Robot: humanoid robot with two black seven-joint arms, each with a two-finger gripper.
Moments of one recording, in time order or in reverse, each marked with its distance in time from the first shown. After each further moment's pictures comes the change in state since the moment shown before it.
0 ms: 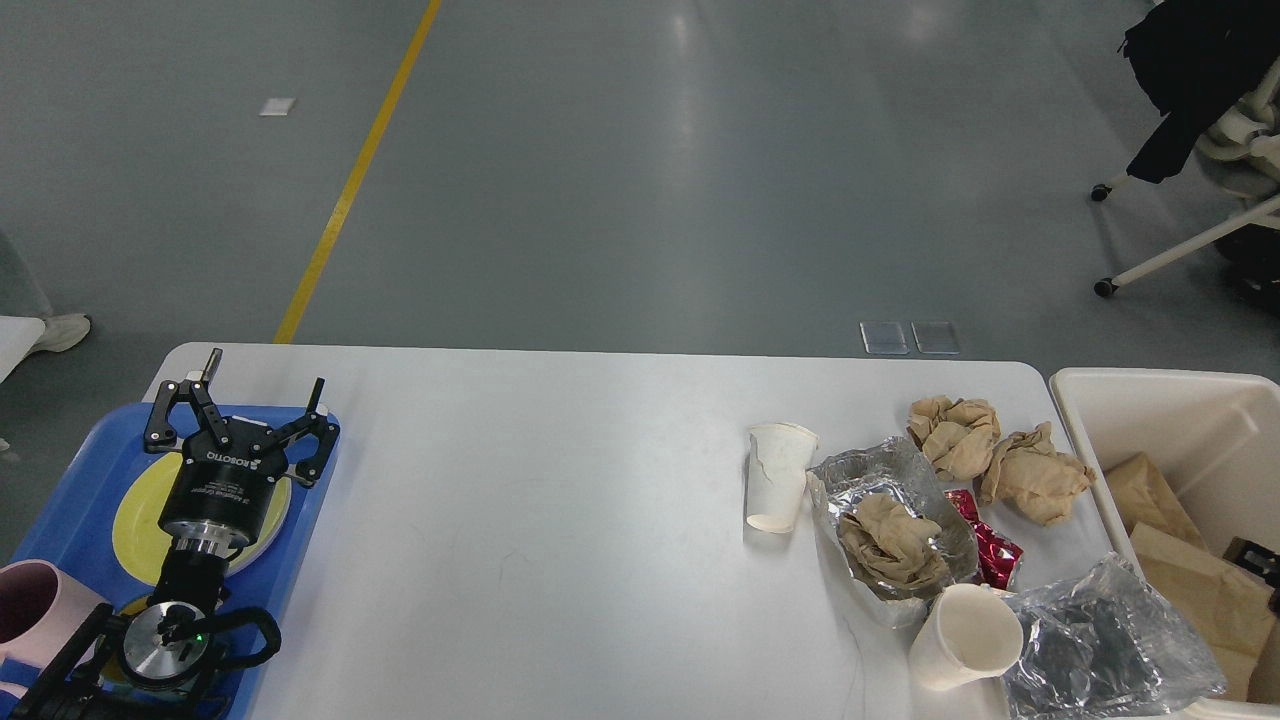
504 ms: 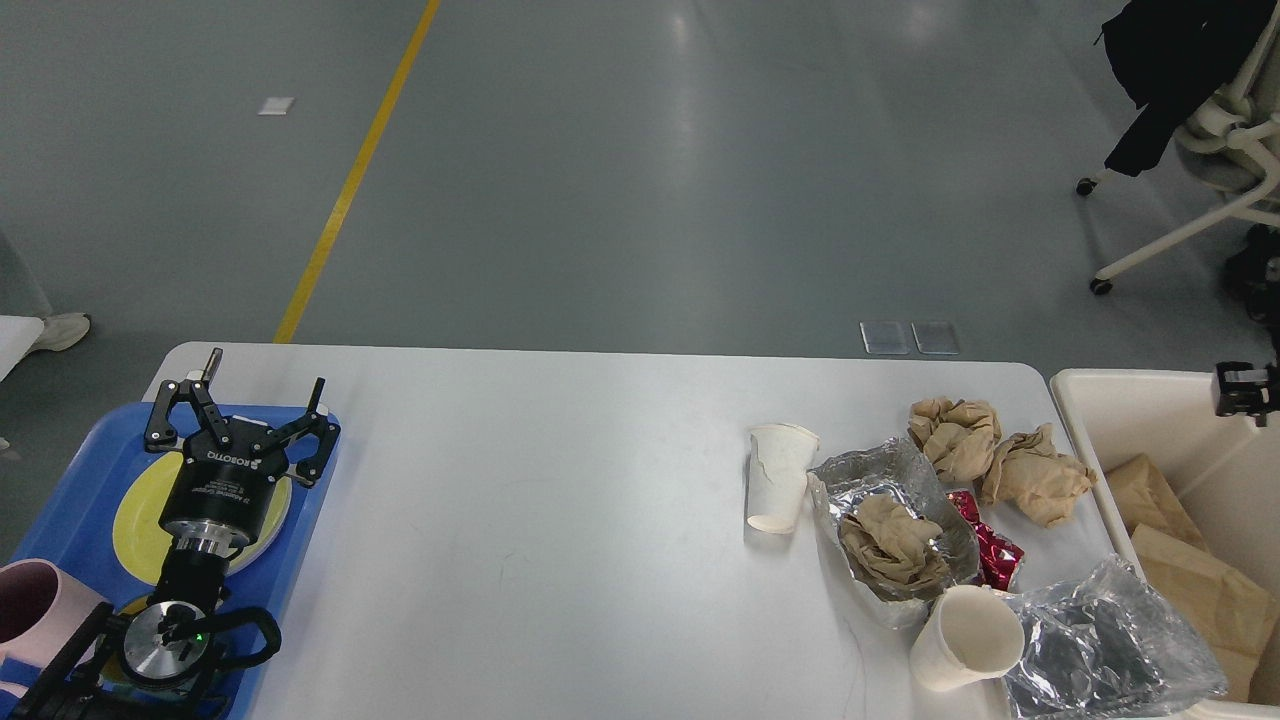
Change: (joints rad) left arm -0.001 0.000 0.000 0.000 0.000 0.000 0.000; right arm 1.021 0.063 -0.327 0.759 -0.305 0.476 -0.378
